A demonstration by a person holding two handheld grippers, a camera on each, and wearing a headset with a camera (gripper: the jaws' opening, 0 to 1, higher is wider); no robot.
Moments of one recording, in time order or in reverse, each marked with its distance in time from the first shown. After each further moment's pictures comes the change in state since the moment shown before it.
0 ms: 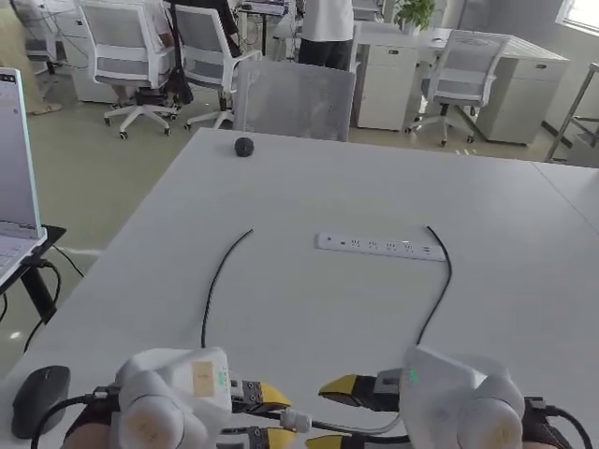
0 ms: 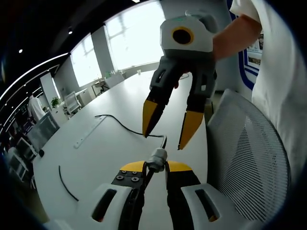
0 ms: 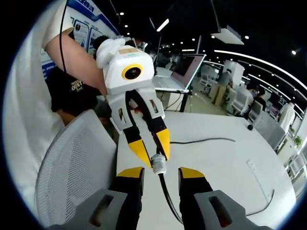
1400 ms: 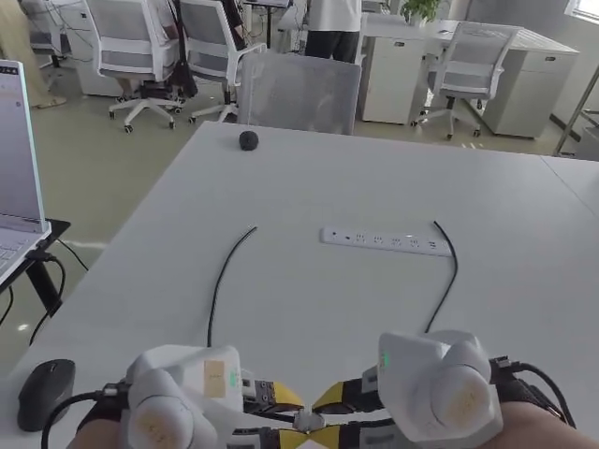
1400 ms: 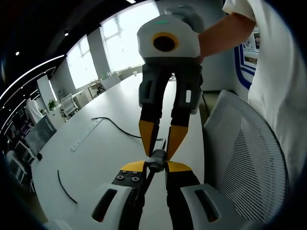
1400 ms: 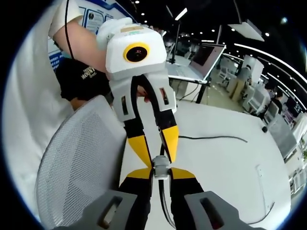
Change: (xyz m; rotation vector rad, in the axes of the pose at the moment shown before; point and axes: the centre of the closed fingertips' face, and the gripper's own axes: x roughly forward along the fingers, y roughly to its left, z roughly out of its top) left arm 0.000 -0.007 0.008 0.019 -0.011 -0.030; right arm 0.011 0.009 -0.012 -0.106 0.115 0.135
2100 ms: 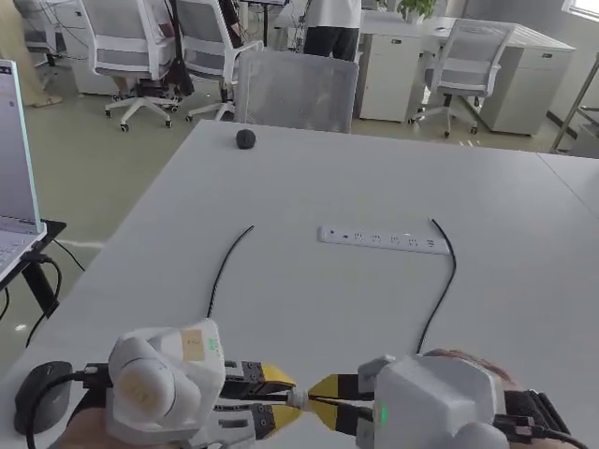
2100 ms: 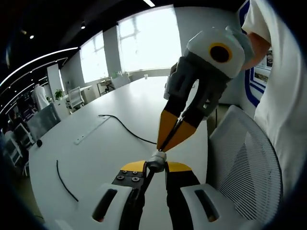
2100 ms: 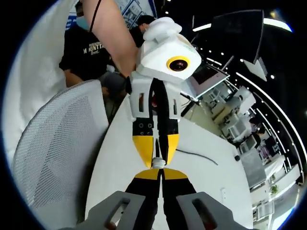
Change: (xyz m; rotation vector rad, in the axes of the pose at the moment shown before) left arm -0.007 0.023 0.002 -0.132 -0.040 0.042; right arm -0.012 -0.014 0.018 -0.244 -0.017 -0.203
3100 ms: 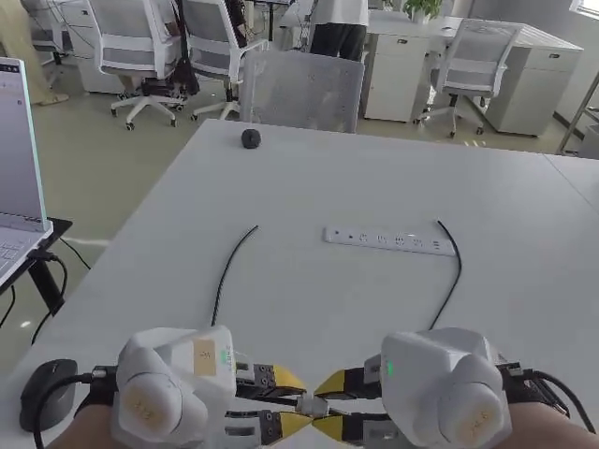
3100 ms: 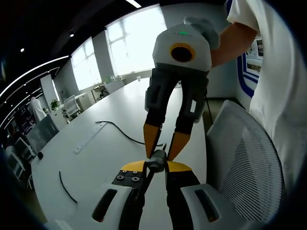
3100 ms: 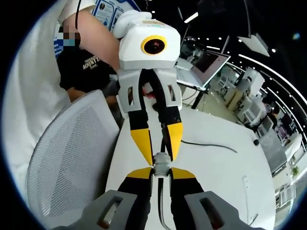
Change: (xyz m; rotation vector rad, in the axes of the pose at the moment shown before) left arm 0.002 -0.009 0.010 0.088 -0.008 -0.021; right arm 0.008 0.000 -0.009 0.108 0.028 0.123
